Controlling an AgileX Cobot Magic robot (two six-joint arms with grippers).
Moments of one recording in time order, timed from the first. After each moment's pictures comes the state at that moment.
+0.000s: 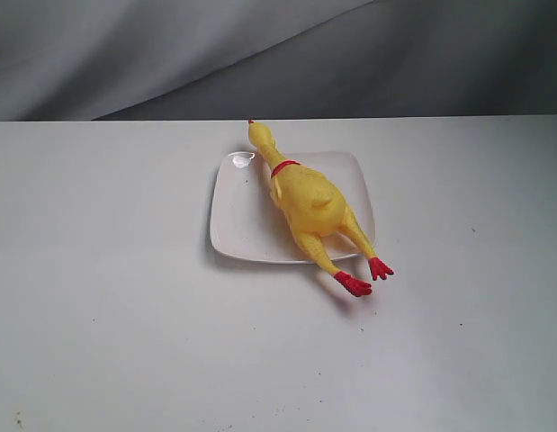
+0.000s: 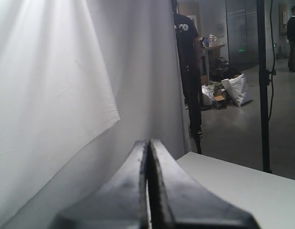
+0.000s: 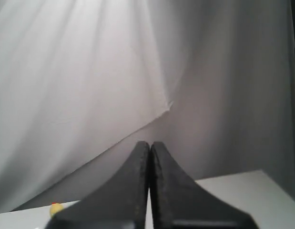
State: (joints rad) left arm -0.56 0.63 -0.66 1.75 -0.07 -1.64; right arm -0.13 0.01 -0.37 0.31 0.34 -0.08
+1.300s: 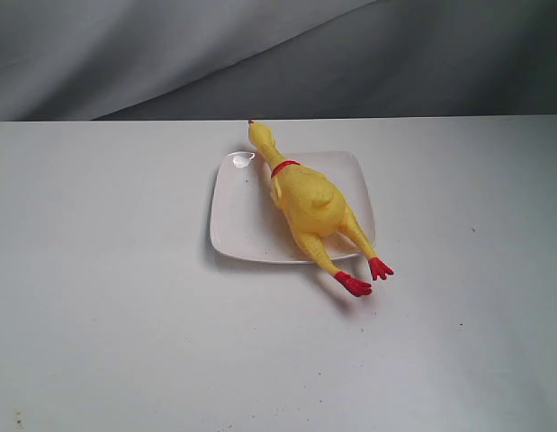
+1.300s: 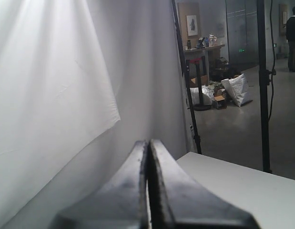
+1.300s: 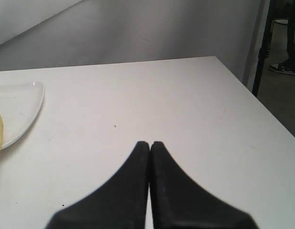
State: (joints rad) left arm -0.56 0.63 -0.66 1.75 -0.07 -1.64; right arm -0.13 0.00 0.00 0.00 0.33 0.03
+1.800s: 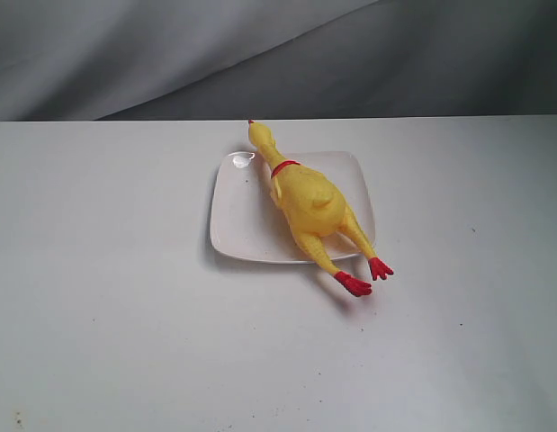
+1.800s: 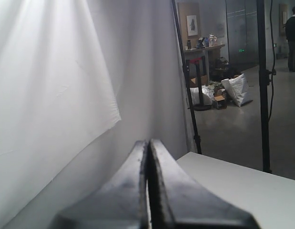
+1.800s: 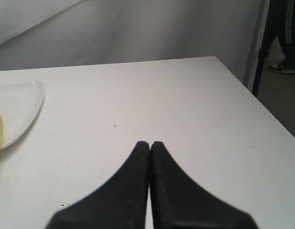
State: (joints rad) left arm -0.56 0.63 -0.66 1.75 -0.07 -1.64; right arm -0.13 0.00 0.00 0.00 0.33 0.03
